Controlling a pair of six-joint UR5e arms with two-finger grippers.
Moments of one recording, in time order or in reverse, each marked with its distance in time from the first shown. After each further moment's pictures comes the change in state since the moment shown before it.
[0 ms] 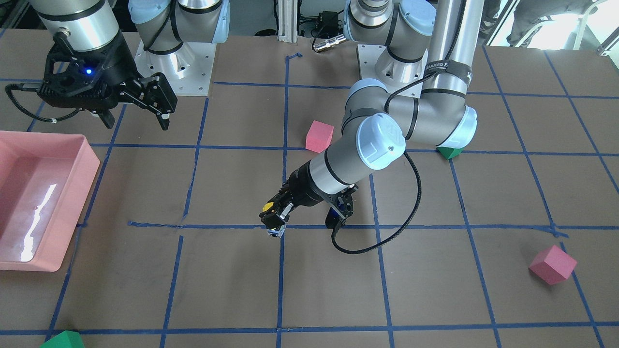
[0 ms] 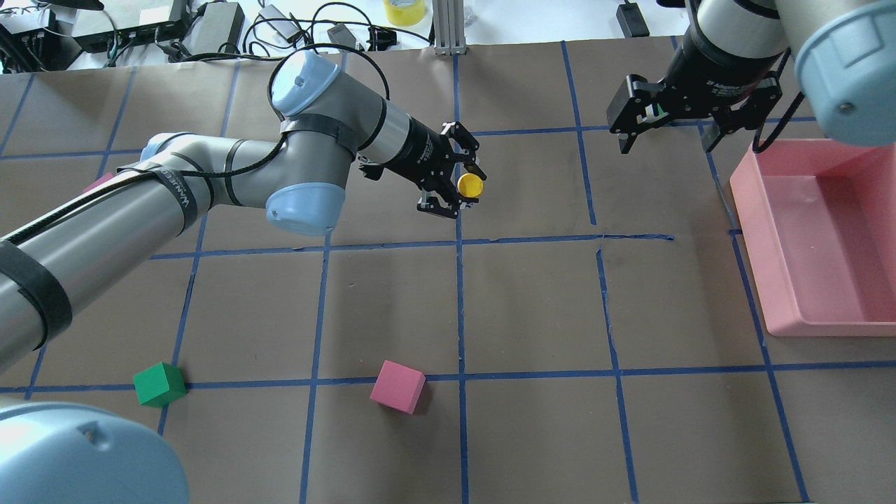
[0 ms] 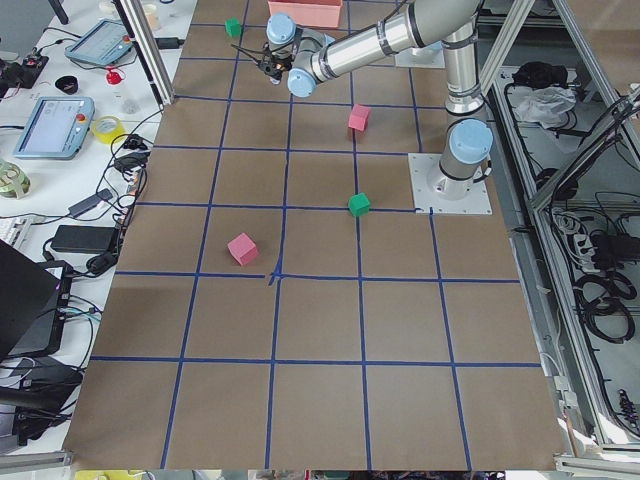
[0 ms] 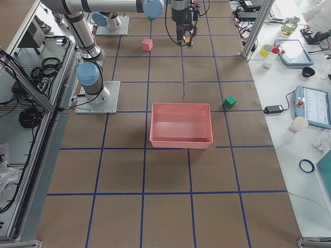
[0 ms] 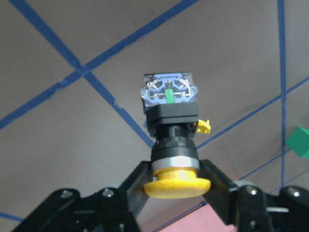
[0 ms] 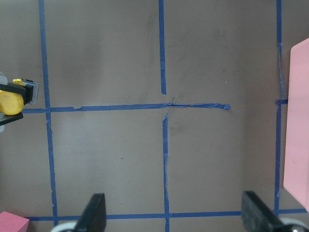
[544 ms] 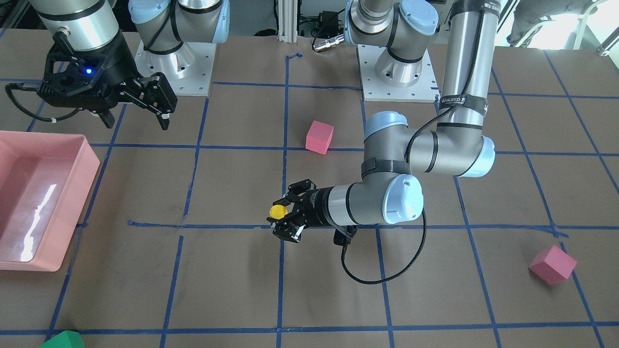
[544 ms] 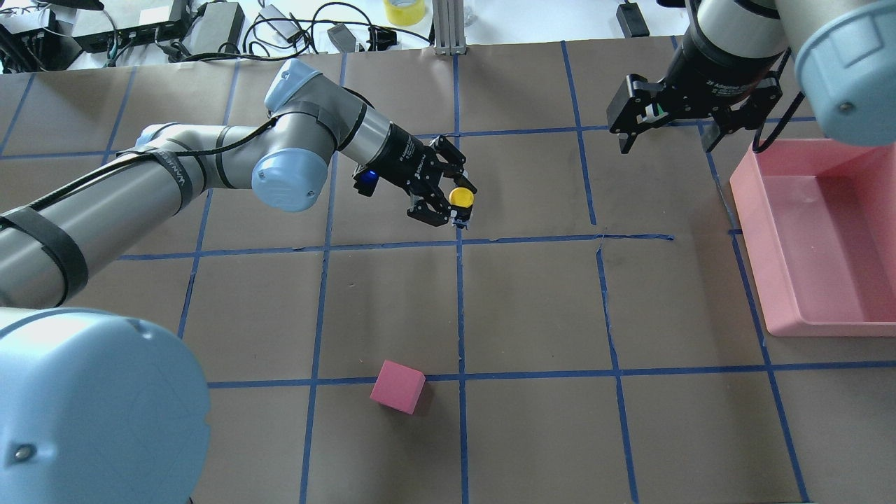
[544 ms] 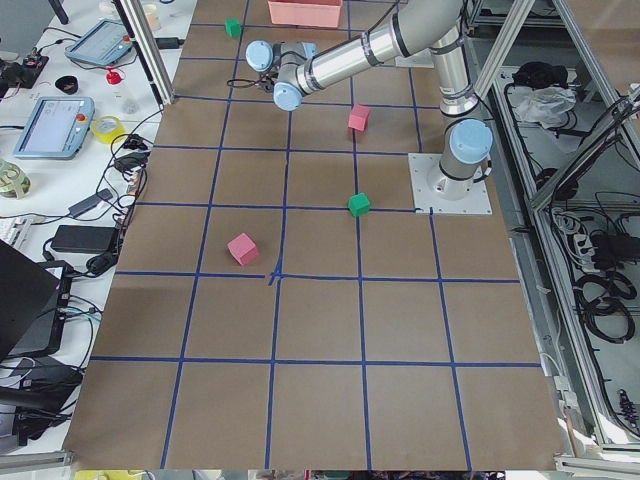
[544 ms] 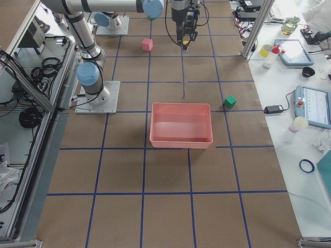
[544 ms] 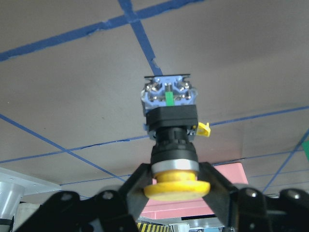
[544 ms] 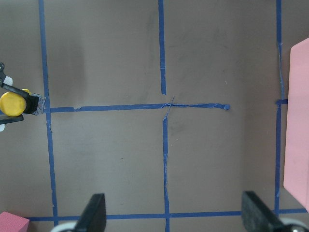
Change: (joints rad) left arm 0.058 -0.111 0.064 -0.251 -0.103 0.086; right arm 0.000 0.000 0.000 0.000 0.000 0.002
